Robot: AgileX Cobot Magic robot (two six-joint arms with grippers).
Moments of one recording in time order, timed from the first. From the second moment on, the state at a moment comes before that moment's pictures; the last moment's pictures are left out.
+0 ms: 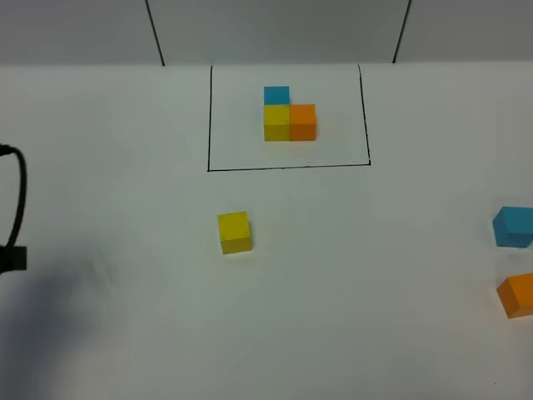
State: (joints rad) left arm 0.04 0.96 -0.59 -0.14 0.71 0.06; right arm -0.09 -0.01 -0.50 -0.01 1.07 -0.04
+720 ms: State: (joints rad) left arm 0.27 0.41 -0.51 -0.07 1.06 0.02; right arm -0.09 -0.01 -0.50 -0.01 1.07 -0.04
